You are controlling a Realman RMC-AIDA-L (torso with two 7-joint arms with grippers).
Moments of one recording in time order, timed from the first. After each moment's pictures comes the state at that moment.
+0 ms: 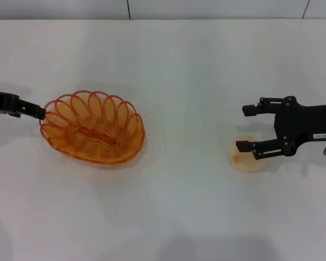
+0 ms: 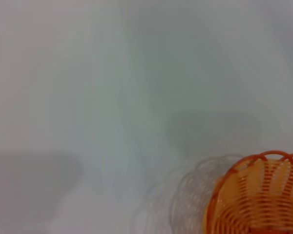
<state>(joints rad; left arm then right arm) -0.67 -1.94 0.68 0.94 2.64 1.57 -2.37 0.54 1.98 -1.04 -0.68 -1.81 -1.48 1.24</state>
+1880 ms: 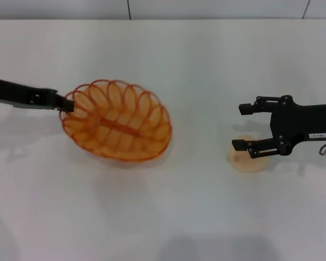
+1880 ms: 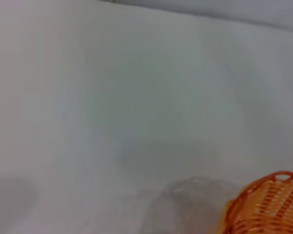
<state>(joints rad) -0.64 -2.00 0.73 0.91 2.46 1.50 -2.40 0.53 2.00 -1.04 -0.70 -1.81 -1.47 1.23</state>
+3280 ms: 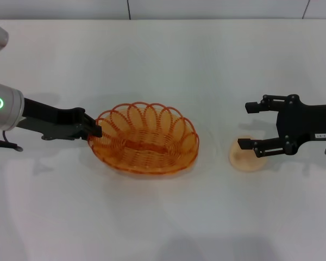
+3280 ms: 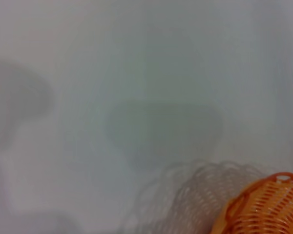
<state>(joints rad) -0.62 -2.07 0.85 0.91 2.49 1.48 -2.76 0.51 2.00 -1.04 -0.72 -1.80 -1.46 1.21</state>
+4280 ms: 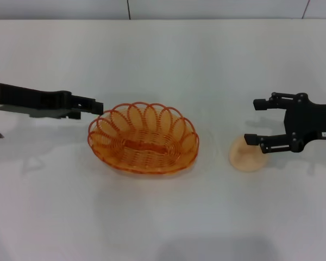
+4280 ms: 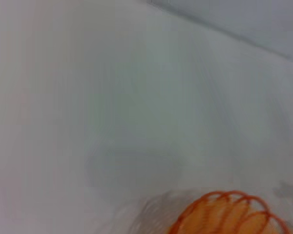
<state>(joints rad) -0.52 -2.06 0.84 1.11 2.31 1.57 -2.58 0.48 2.00 -0.99 -0.72 -1.80 -1.47 1.22</state>
